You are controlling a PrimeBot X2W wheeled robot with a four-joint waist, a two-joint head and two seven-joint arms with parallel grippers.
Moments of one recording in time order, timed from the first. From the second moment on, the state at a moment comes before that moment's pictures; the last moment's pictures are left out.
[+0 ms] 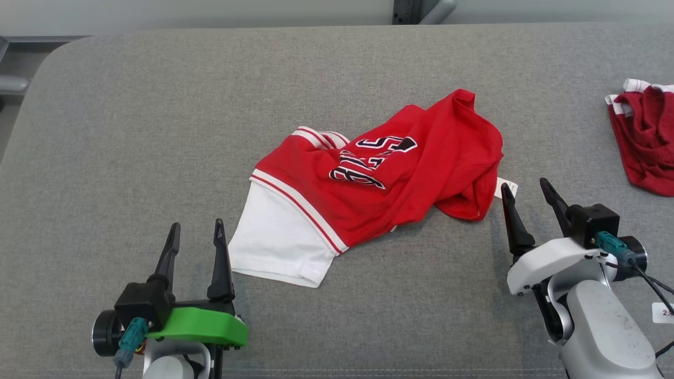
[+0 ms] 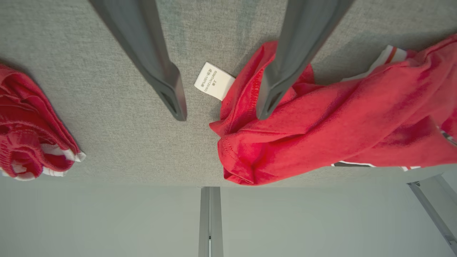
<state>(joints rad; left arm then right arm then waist) -0.09 0.05 -0.16 0.17 -0.28 0.04 -0.26 -0.34 -0.13 0.06 0.50 0.16 0.13 -0.26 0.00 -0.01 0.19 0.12</state>
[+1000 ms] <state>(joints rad) -0.10 0.05 -0.18 0.18 -0.27 0.04 -0.26 -0.61 -0.14 0.11 0.84 0.29 0.13 -0.26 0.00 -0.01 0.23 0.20</state>
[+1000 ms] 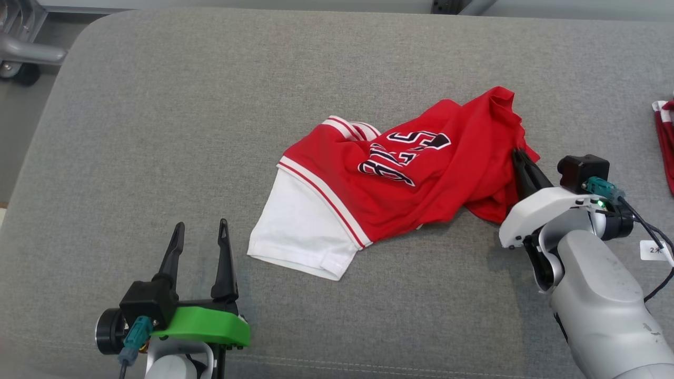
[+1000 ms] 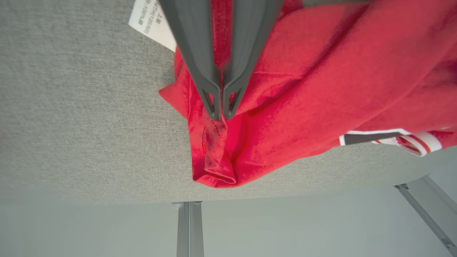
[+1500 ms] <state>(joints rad) -0.10 0.05 -0.16 0.18 -0.26 0.03 -0.26 -0.53 -0.11 0.05 0.55 0.13 0.13 -0.26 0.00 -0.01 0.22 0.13</state>
